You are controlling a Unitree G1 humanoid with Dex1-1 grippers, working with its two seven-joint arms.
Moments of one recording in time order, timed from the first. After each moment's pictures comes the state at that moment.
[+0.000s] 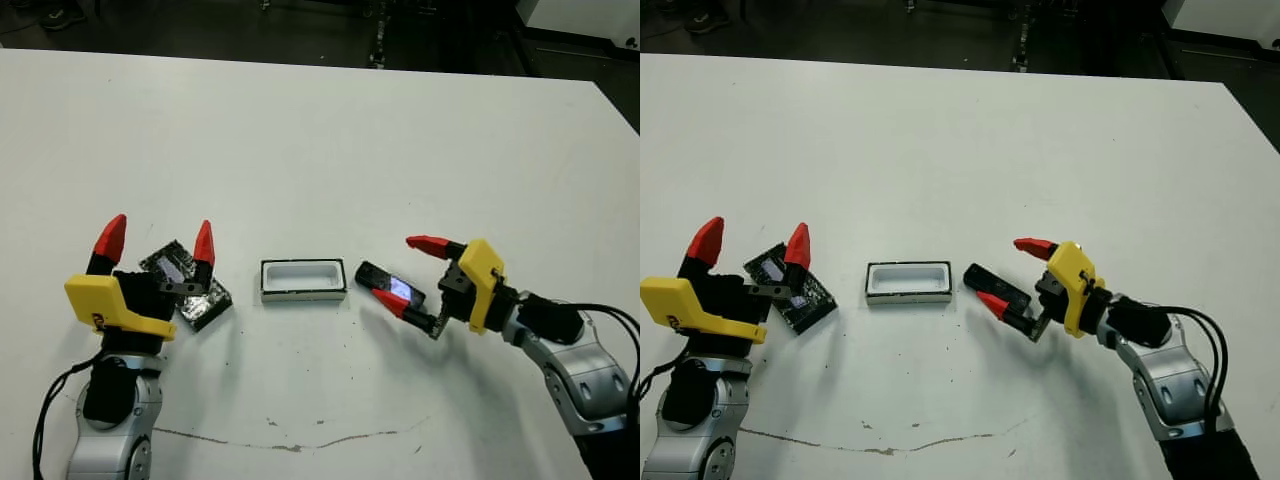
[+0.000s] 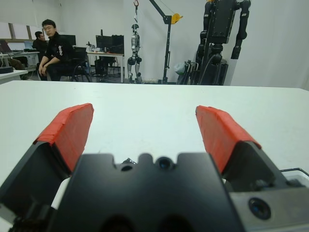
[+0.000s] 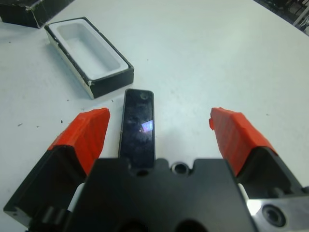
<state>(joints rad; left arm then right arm) 0.20 0.13 0.07 -0.42 -0.16 -0.04 -0.08 -0.14 -0.55 0.14 -0.10 0.20 0.22 0.75</state>
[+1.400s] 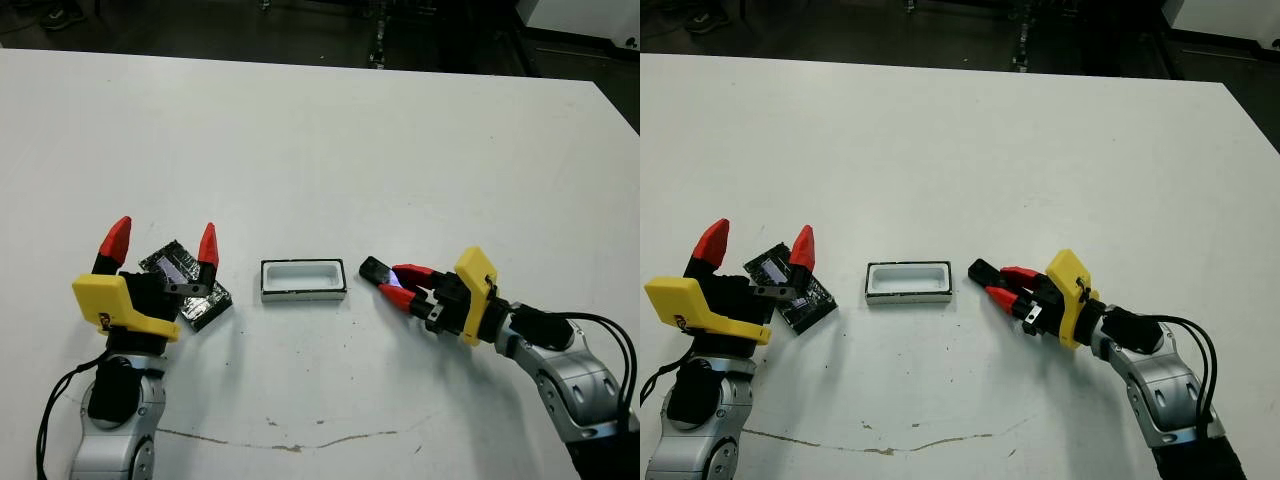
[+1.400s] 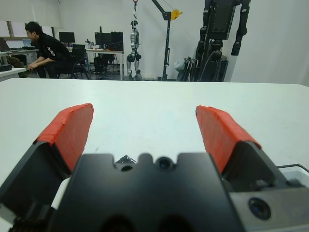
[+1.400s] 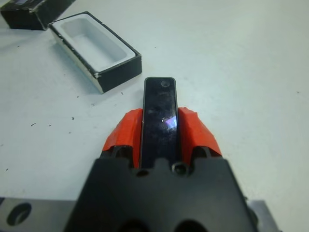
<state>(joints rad) 0.20 0.13 0.06 -0.42 -0.14 -0.03 -0.07 -0.13 -0.52 0.14 -0.09 0.24 0.30 0.78</state>
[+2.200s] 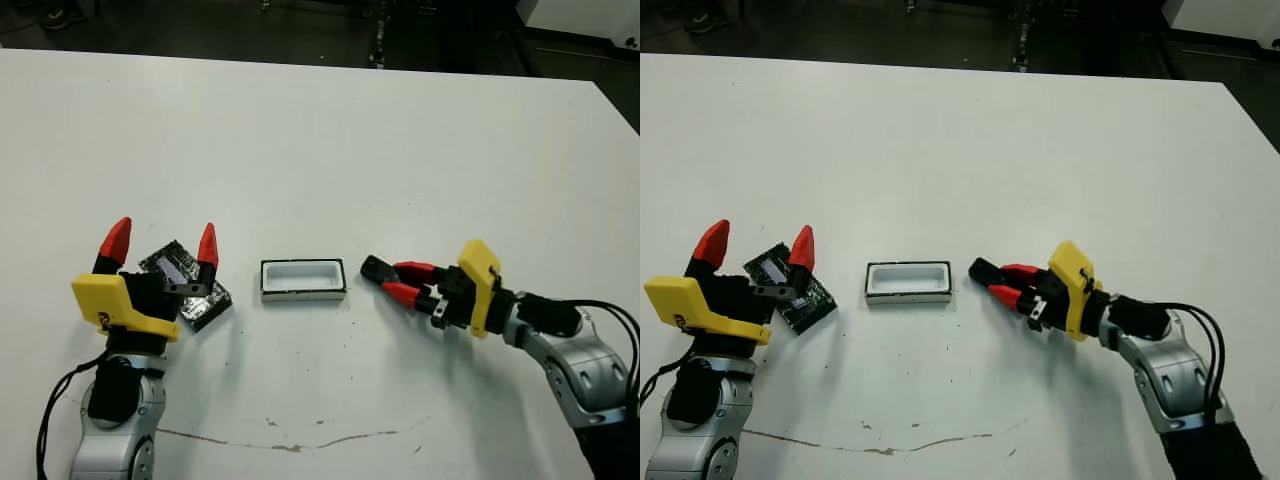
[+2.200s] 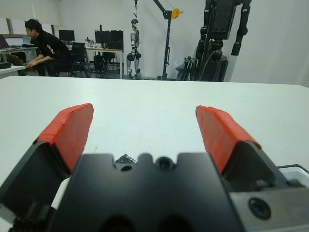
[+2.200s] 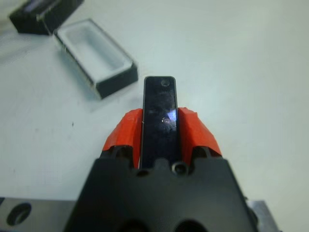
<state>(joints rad) 0.20 0.13 0.06 -0.42 -0.14 -0.02 -0.06 -0.24 -0.55 0.10 -0.04 0.30 0.37 0.87</state>
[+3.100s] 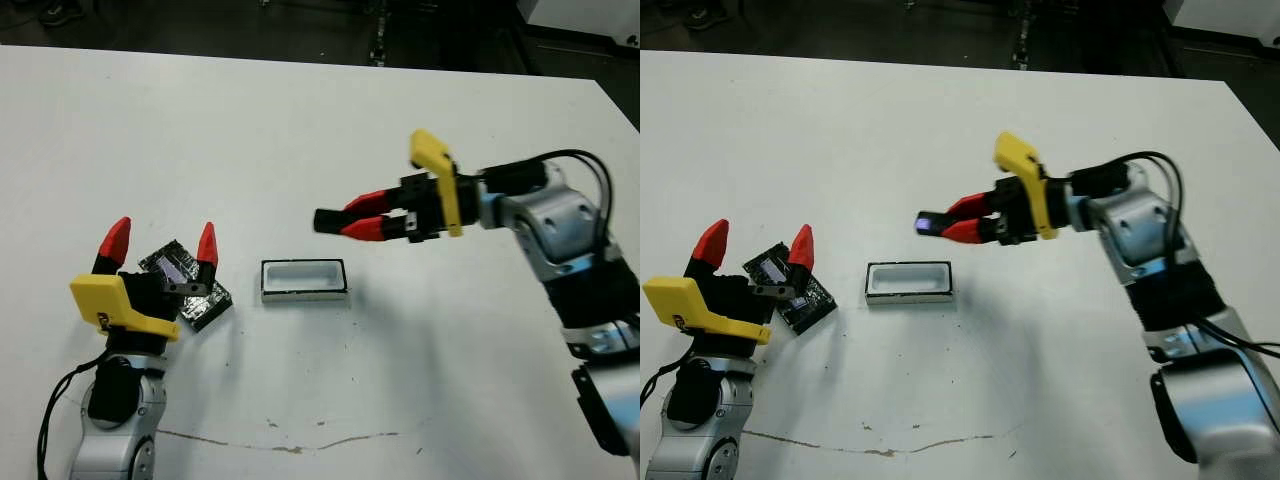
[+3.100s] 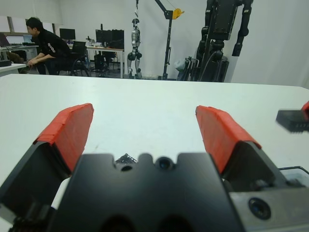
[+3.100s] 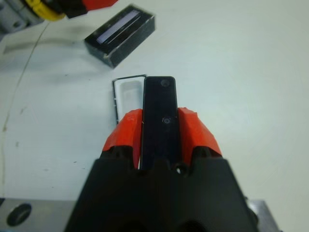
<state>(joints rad) 0.20 0.13 0.06 -0.42 -0.16 -0.02 -0.07 -0.84 -0.52 0.40 0.24 0.23 0.54 1.27</state>
